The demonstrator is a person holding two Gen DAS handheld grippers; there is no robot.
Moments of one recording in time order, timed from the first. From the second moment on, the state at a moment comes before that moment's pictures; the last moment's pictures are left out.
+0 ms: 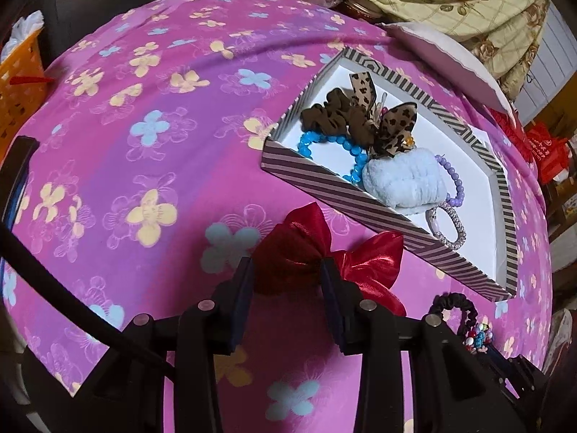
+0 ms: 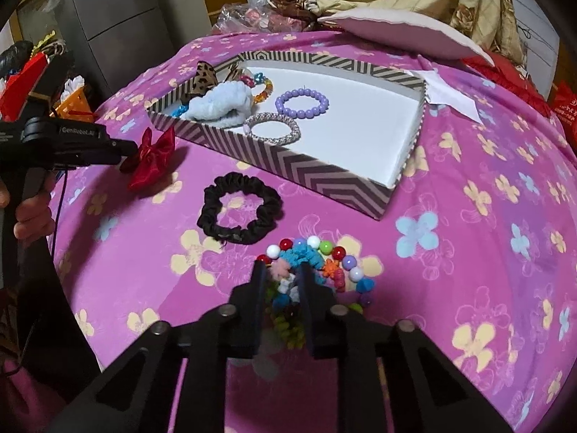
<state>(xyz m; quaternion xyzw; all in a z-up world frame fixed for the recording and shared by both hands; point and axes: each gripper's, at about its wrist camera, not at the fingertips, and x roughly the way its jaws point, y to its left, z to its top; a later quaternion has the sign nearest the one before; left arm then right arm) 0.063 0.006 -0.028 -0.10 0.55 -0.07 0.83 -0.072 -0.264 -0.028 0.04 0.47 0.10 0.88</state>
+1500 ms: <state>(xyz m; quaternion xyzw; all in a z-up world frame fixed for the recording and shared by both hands) 0.060 -0.006 -0.038 -0.25 0.57 -0.04 0.78 -0.086 -0.297 0.055 0.13 0.37 0.16 0.91</state>
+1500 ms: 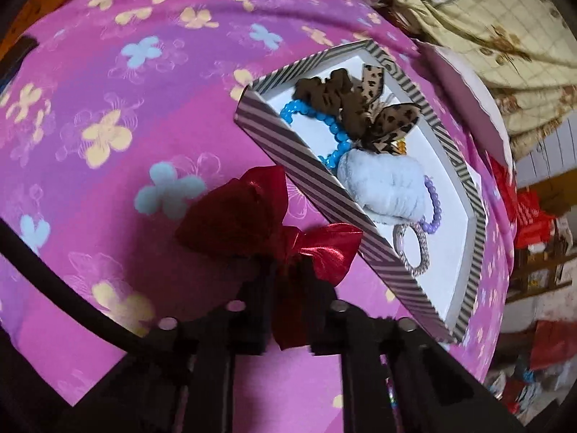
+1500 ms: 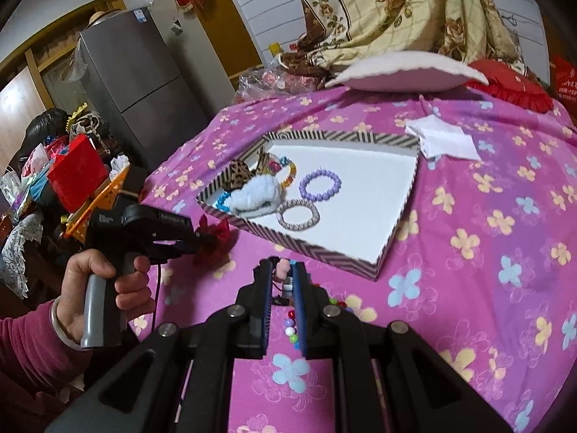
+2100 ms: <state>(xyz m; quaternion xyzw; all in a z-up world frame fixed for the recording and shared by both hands) 0.061 -0.039 0.042 -0.16 0.53 -0.13 0.82 -0.040 -0.311 0.094 0.11 0.35 0.13 0.92</state>
